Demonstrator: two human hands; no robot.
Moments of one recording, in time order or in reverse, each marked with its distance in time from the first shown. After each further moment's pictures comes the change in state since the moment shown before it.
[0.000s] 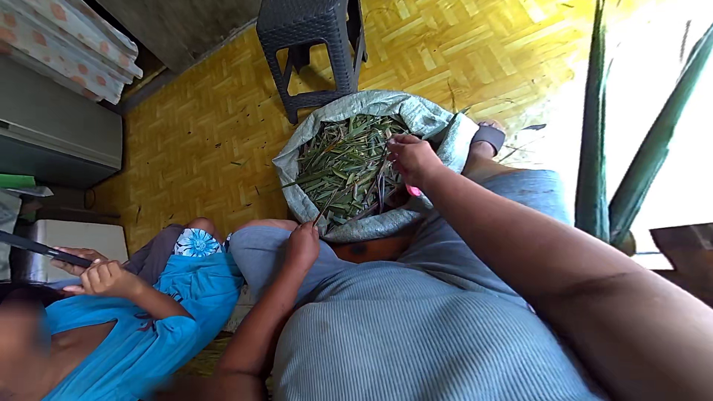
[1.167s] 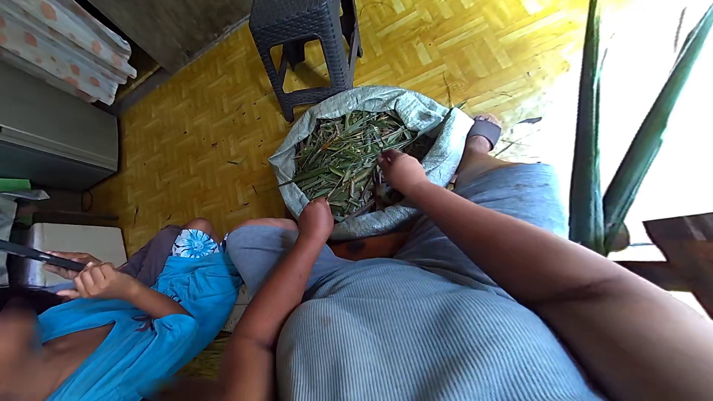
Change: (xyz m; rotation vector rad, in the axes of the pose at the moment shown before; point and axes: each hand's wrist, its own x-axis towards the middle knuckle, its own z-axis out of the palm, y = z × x) left_hand 0.043 0.039 0.014 0.122 0.073 0.064; right_hand -0.017 0.014 0.001 -0.822 -0.083 -0.087
